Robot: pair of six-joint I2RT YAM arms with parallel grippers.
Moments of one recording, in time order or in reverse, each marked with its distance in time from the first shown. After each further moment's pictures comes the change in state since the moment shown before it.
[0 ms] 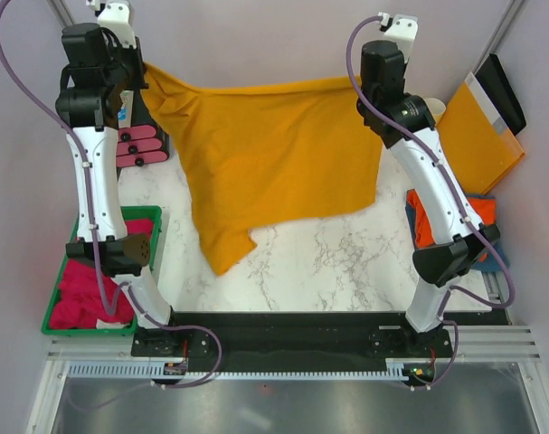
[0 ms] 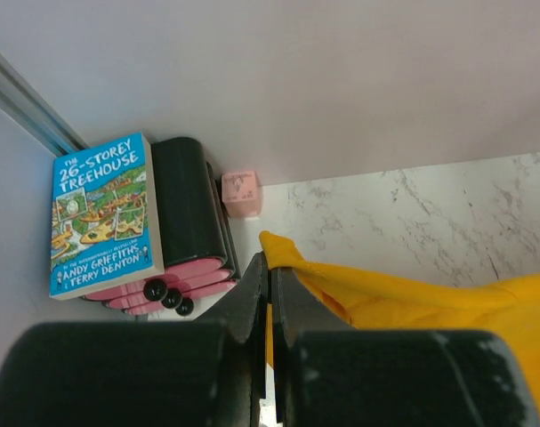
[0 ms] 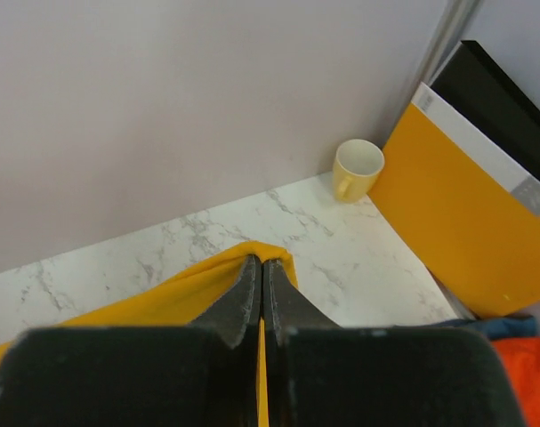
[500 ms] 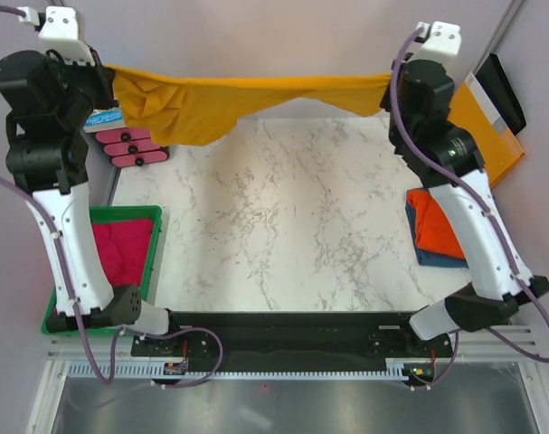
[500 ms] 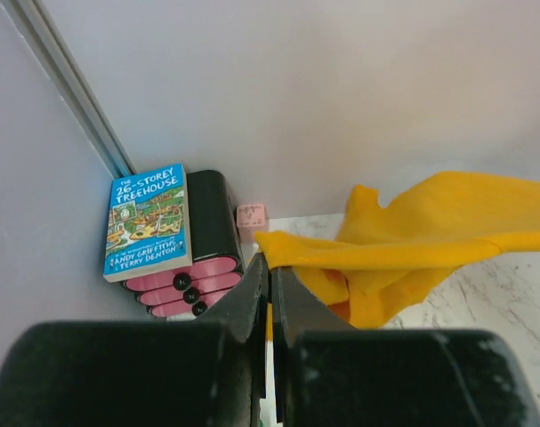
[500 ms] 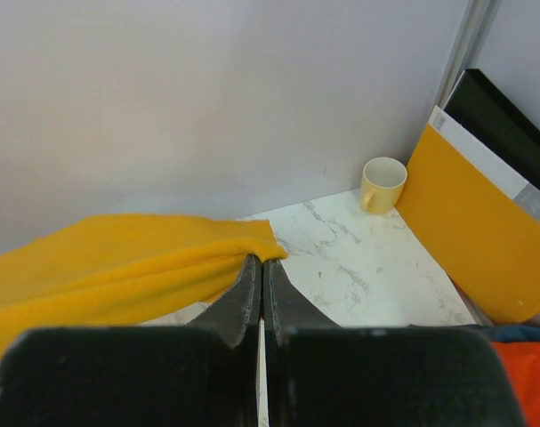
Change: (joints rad) left arm 0.060 -0.333 -0.179 0.049 0.046 -0.041; right arm 0.054 -0.247 -0.128 0.011 -0.083 0.027
